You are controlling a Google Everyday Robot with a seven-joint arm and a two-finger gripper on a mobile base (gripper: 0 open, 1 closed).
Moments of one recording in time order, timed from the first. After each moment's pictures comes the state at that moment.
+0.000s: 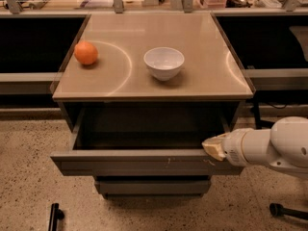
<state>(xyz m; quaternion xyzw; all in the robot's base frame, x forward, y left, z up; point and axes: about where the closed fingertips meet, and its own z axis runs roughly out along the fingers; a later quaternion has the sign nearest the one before) 0.486 -0.174 0.689 -0.32 0.87 0.14 0.34</state>
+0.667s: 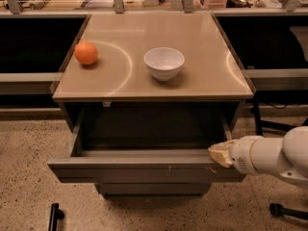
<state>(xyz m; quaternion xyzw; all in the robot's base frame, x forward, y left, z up) 0.465 -0.182 0.691 -0.30 0.88 0.15 0.34</state>
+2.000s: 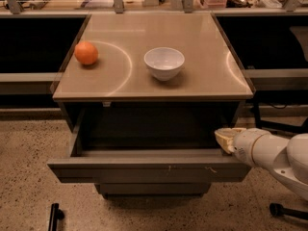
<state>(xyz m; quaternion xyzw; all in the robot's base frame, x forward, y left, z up) 0.510 -0.208 0.713 -0.22 0.86 0.10 0.45</state>
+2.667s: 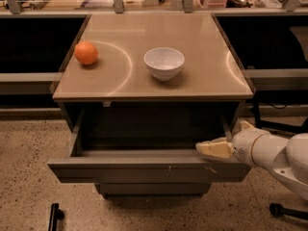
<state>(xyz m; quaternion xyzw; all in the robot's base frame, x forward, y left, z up) 0.510 -0.208 0.713 -0.22 0.86 0.10 0.45</state>
